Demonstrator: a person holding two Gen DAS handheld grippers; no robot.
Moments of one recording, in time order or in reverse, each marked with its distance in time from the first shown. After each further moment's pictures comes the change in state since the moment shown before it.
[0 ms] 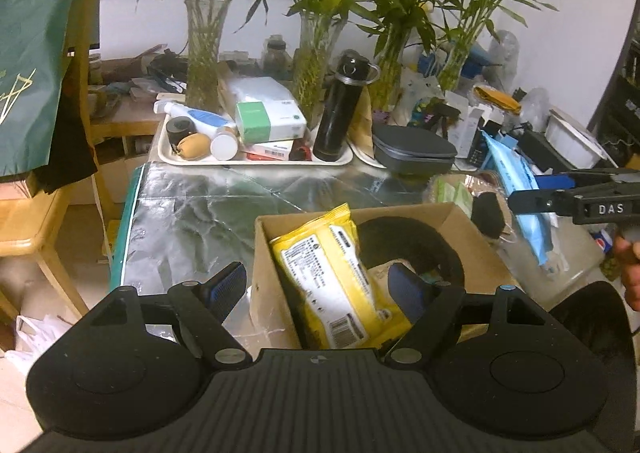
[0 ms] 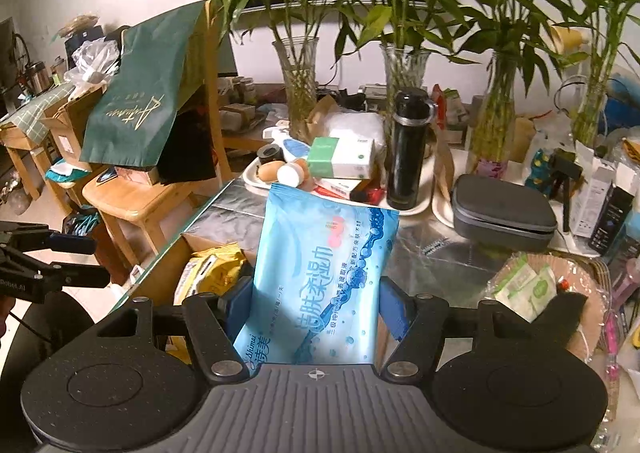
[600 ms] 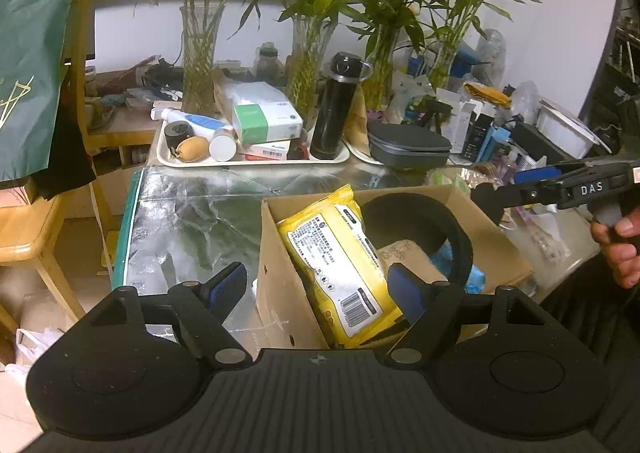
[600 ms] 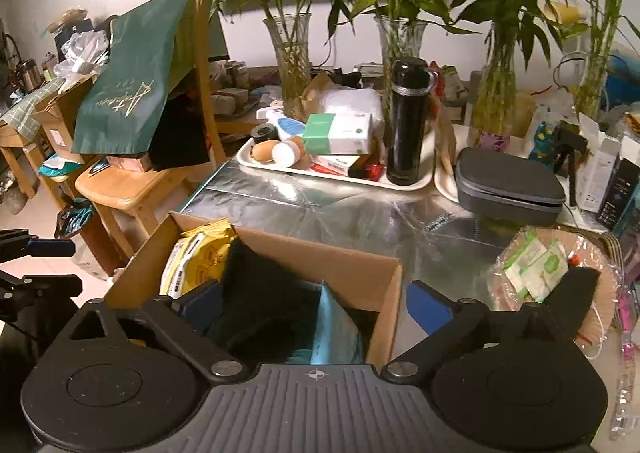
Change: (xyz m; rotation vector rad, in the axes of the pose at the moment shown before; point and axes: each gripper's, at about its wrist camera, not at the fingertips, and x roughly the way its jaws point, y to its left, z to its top) left arm -0.005 0.008 -0.027 0.050 -0.040 -0.015; right arm 0.024 -0.004 -0.018 0.039 0.037 -0.015
